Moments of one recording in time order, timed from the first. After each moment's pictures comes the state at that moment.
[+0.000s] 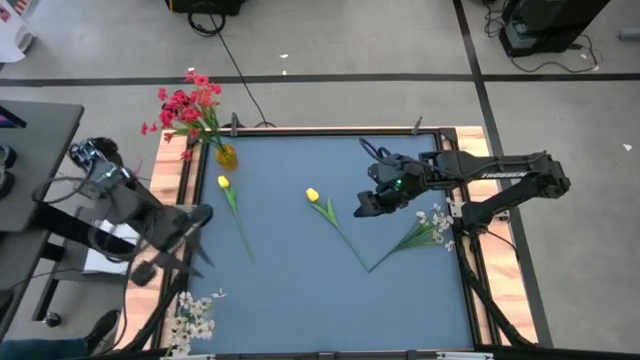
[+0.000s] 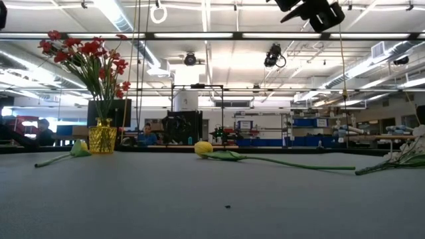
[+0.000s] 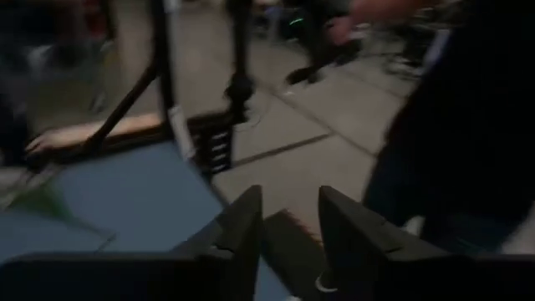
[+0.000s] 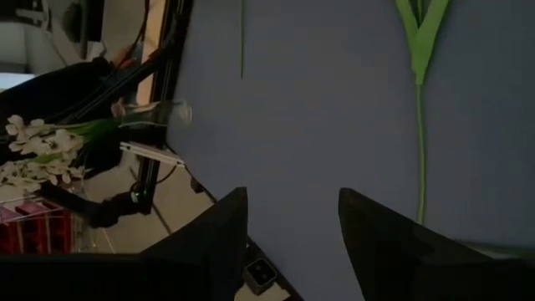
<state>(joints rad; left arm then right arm) -0.76 0.81 1.17 -0.55 -0.11 -0.15 0.01 1.32 1.31 -0.79 -0.20 1.24</state>
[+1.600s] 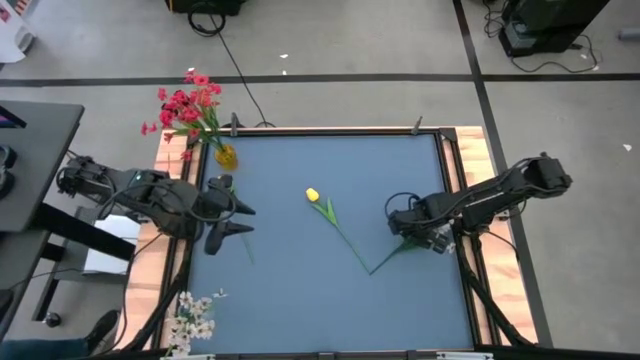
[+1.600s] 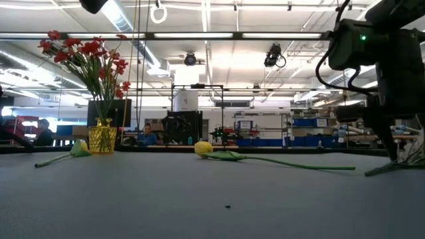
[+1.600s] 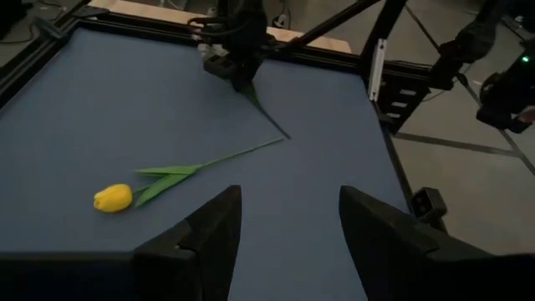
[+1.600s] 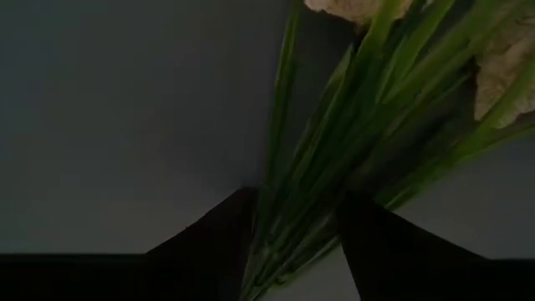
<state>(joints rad) -0.32 0.80 0.96 -0.62 -0.21 -0.33 0.13 1.32 0.56 -0.75 -0.11 2.31</state>
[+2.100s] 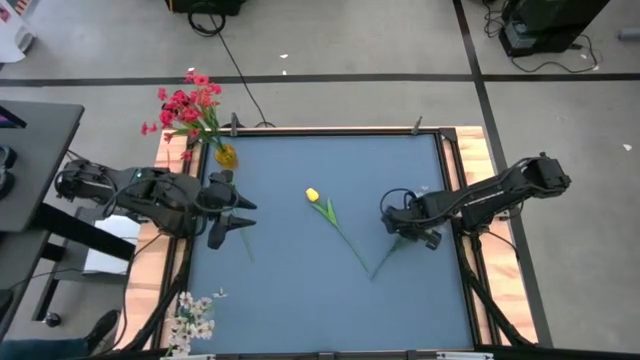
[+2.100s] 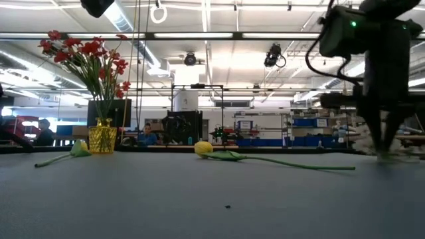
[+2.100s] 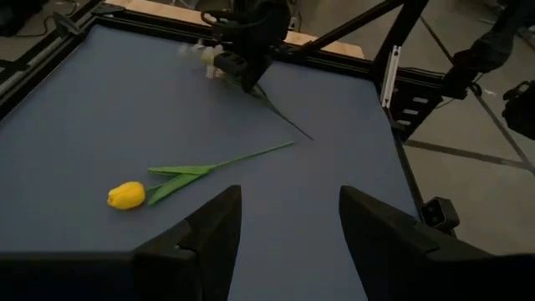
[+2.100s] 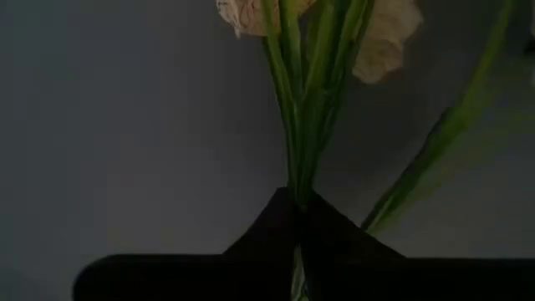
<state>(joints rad) -0.25 0.80 0.96 -0.62 -0.17 -0.32 0.13 1.33 0.63 -0.75 0.01 2.27</state>
